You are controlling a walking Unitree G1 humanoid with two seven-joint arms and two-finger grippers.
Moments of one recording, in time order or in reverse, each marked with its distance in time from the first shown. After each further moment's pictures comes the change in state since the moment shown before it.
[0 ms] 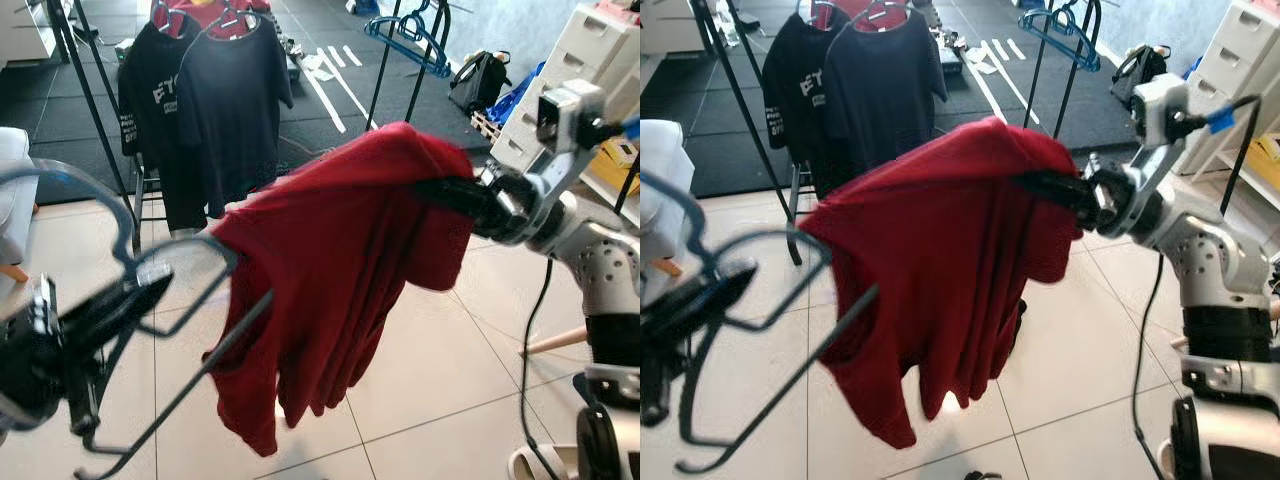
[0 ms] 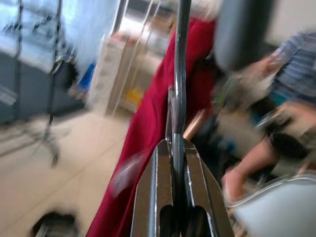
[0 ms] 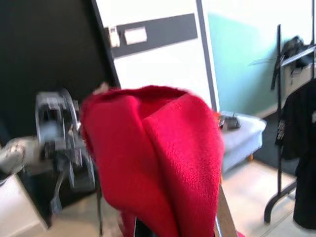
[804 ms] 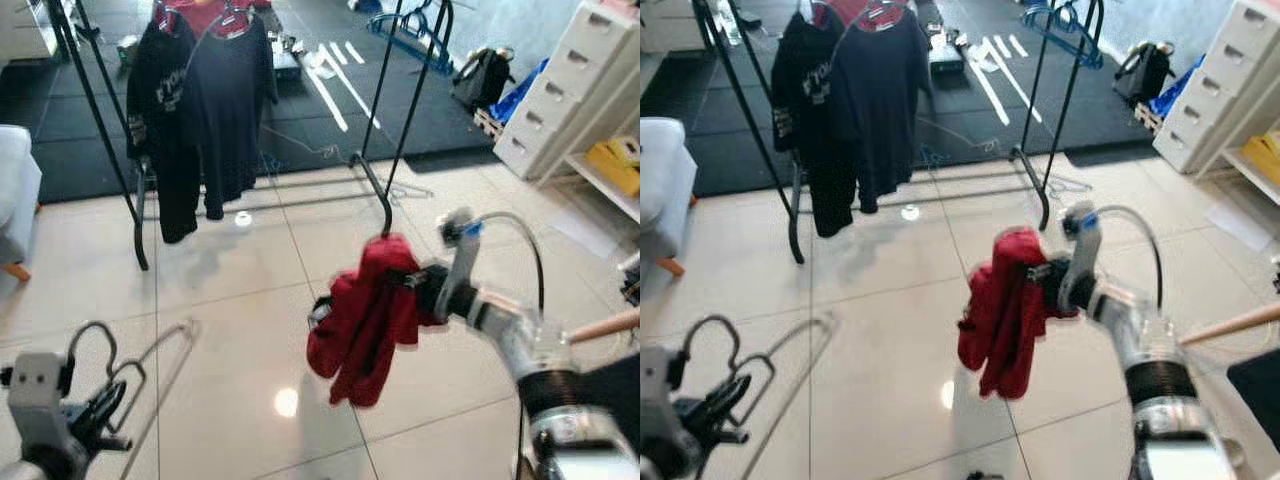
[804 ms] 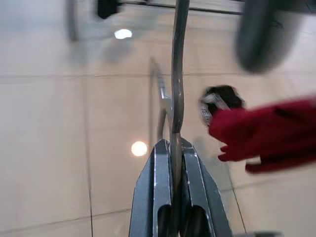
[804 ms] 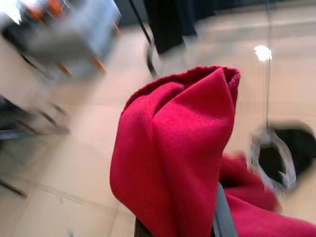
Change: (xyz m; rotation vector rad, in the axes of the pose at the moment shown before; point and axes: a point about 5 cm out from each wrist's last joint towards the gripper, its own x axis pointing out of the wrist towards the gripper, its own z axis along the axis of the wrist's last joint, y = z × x) left arm -0.046 0.043 -0.164 -0.153 0.308 1.051; right arm -0.081 -0.007 -0.208 0.224 0.526 -0.840
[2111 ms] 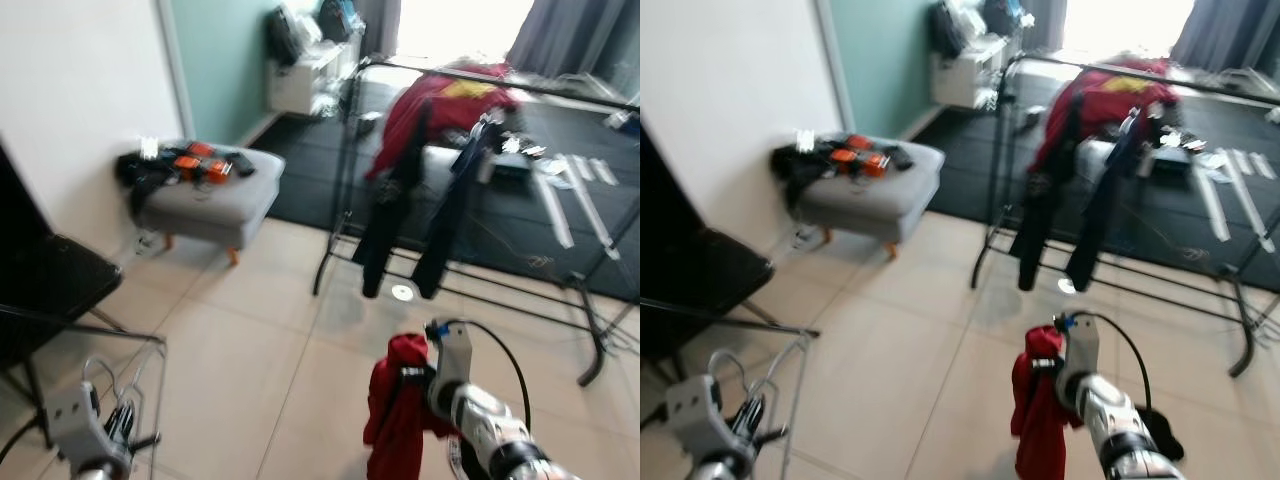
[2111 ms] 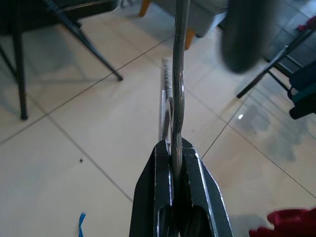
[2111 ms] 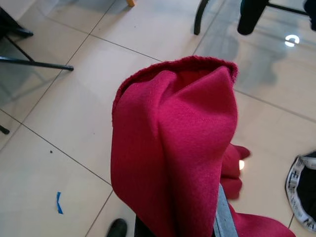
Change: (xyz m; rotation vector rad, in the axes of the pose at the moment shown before) left arm 0.049 0.003 -0.056 -0.086 0.007 0.105; right arm -0.004 -0.023 -0.083 0.085 0.147 -0.389
